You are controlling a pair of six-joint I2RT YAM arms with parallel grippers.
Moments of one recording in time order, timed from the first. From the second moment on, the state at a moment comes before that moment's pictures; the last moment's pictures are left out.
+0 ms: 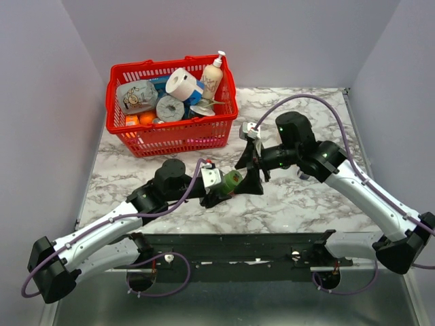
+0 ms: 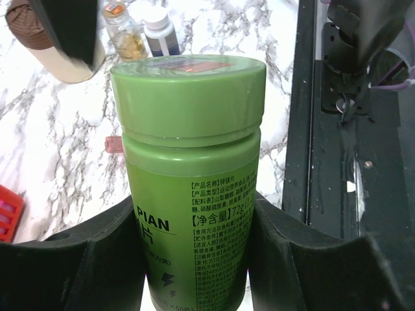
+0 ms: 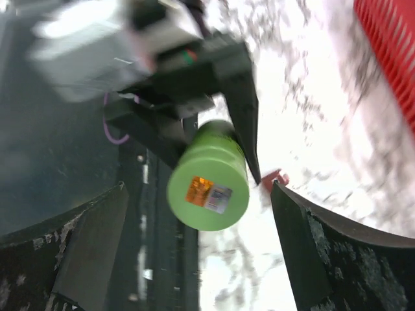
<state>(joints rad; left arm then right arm) -0.85 0.89 0.65 -0.02 0.50 0.21 0.73 1.22 1.34 -0.70 -0.82 -0.28</state>
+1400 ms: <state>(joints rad) -0.82 0.88 0.66 -0.06 0.48 0.28 0.82 1.56 1.77 -1.22 -0.83 -1.12</state>
